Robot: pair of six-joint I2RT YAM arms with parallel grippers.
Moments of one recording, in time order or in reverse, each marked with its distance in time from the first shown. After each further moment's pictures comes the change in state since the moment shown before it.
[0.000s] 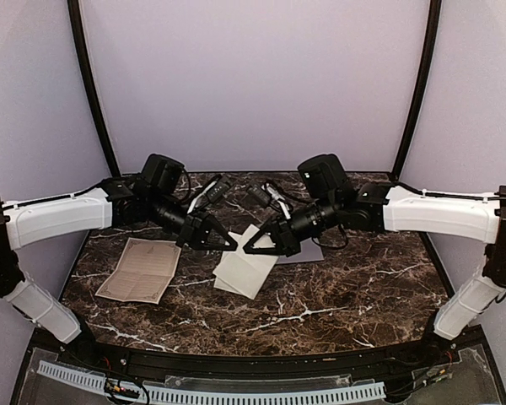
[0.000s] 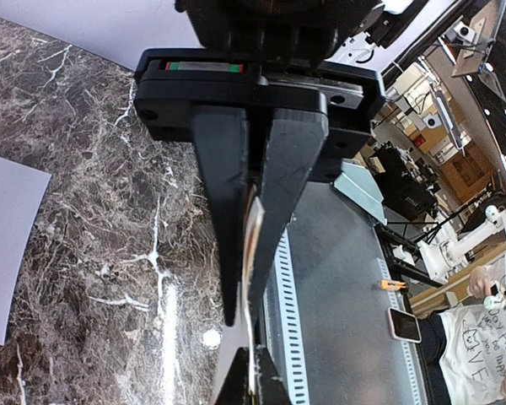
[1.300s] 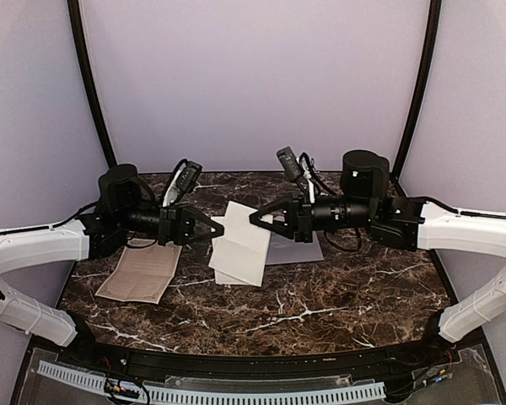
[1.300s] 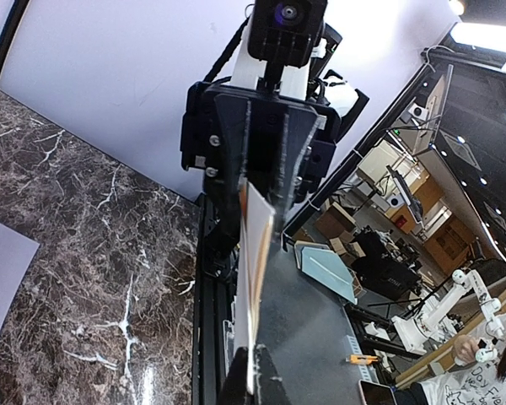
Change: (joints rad) left arm 0.020 -0.222 -0.325 0.715 -0.023 -0.544; right arm 0.043 -0.228 -0.191 0.406 0.175 0.198
